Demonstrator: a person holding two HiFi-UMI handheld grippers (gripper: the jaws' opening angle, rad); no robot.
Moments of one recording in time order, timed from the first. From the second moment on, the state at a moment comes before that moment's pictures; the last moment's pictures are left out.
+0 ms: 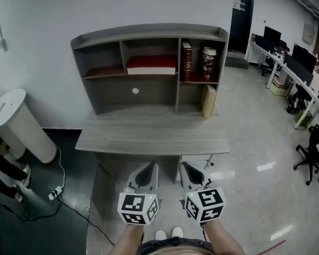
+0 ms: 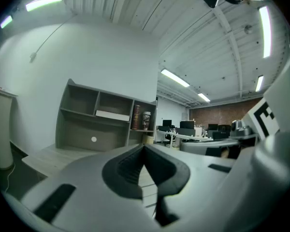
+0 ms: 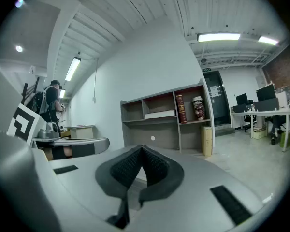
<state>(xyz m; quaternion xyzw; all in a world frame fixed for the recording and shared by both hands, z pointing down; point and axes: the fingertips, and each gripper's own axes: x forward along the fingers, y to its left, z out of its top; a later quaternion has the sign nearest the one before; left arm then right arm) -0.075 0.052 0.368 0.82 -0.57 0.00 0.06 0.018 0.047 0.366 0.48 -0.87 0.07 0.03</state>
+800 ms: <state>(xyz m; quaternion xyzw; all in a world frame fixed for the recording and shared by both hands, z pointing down) -0.068 0.039 0.376 0.81 -0.58 0.01 0.08 0.032 0.034 0.381 0.49 -0.87 0.08 0.04</state>
